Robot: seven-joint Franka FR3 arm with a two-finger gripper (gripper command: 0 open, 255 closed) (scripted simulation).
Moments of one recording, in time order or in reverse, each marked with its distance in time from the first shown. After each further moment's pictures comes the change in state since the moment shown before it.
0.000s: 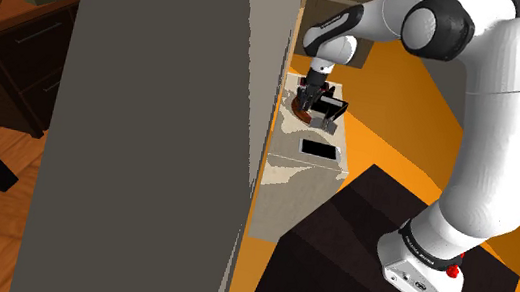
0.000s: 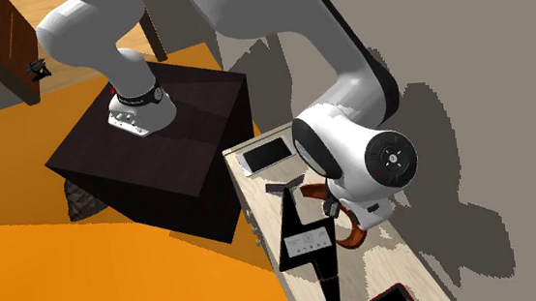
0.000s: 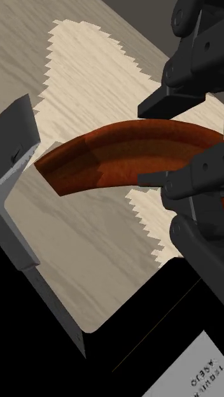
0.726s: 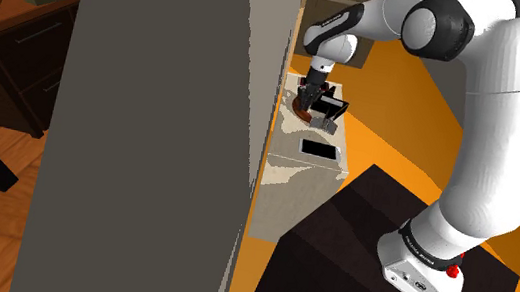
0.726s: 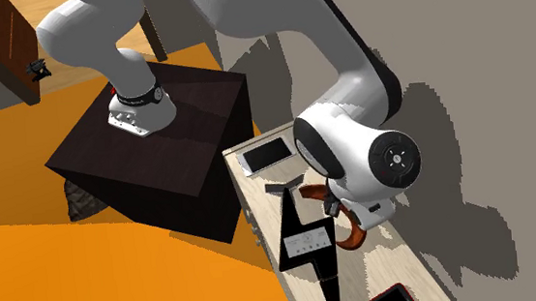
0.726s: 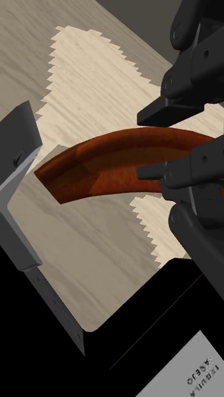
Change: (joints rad) arm -0.001 0.001 -0.002 0.014 -0.004 -0.027 0.005
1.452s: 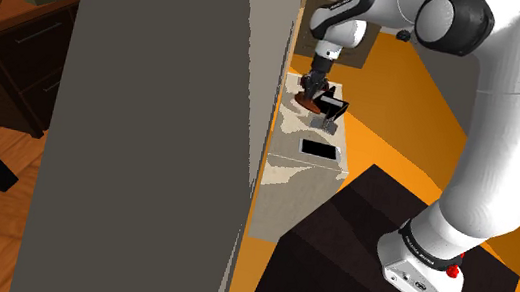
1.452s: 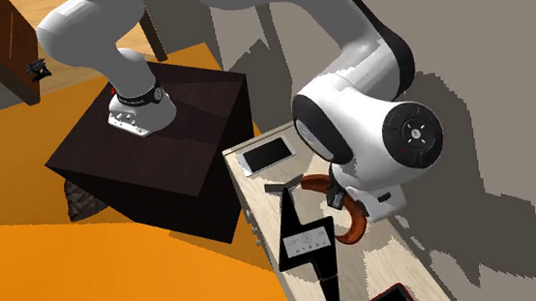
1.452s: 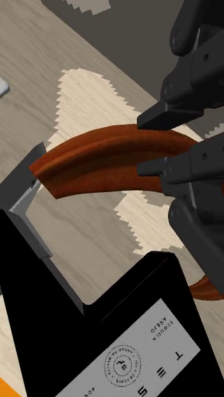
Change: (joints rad) arm 0.006 -0.087 -0.018 0.007 -0.029 -0.091 0.031
